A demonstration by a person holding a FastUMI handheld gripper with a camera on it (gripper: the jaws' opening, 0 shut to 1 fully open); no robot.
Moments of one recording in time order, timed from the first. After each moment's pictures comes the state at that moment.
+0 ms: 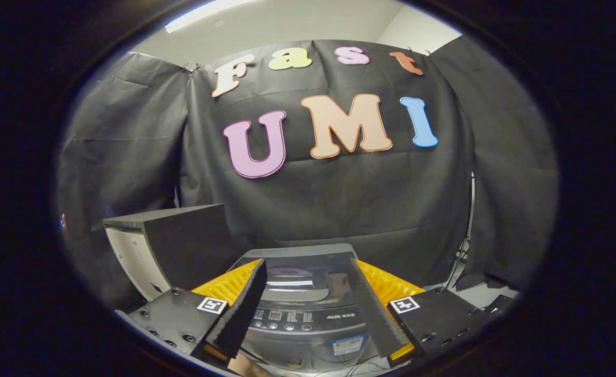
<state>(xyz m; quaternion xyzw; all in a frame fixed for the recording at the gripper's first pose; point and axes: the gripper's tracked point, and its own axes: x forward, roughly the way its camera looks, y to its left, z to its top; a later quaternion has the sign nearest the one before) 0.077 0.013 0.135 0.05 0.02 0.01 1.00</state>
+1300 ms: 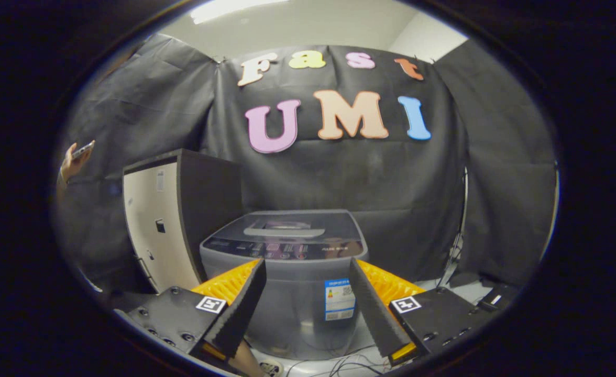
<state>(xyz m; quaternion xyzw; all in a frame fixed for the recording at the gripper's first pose) -0.009 0.023 0.016 0.01 0.01 0.02 1.00</state>
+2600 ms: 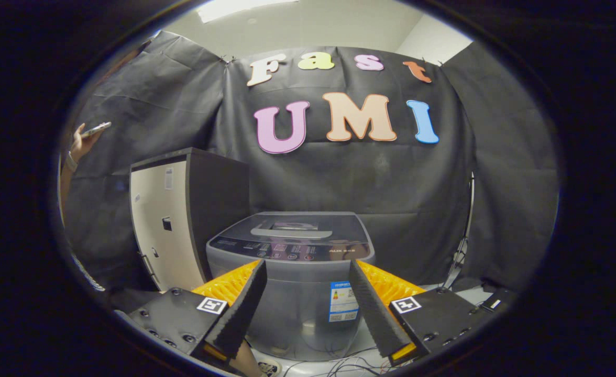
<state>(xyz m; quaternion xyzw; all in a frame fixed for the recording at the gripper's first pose) -0.004 0.039 -0.001 0.00 0.00 0.04 1.00</state>
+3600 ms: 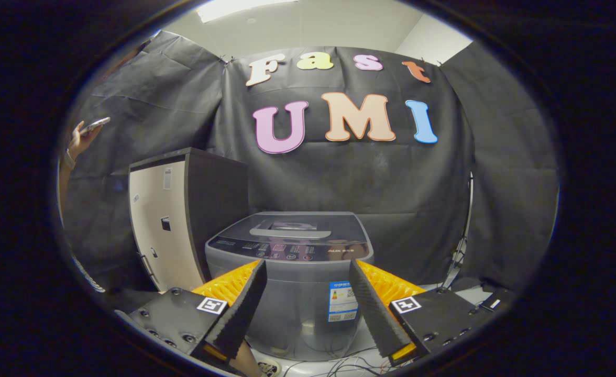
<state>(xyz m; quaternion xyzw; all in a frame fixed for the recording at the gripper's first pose) -0.003 0.039 -0.001 0.00 0.00 0.03 1.00</state>
